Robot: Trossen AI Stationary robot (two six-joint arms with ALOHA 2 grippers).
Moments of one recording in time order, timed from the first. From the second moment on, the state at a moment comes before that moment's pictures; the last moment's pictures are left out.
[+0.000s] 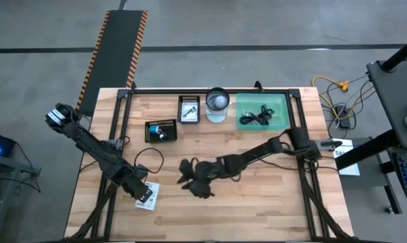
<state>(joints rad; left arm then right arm) -0.72 1.22 0.66 -0.74 0.16 -1.72 0.24 2.15 1.41 0.25 -0.03 -0.84</state>
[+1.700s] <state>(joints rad) -0.74 1.28 0.32 -0.11 -0.23 -1.67 0.26 2.26 1.60 0.03 -0.18 -1.11</state>
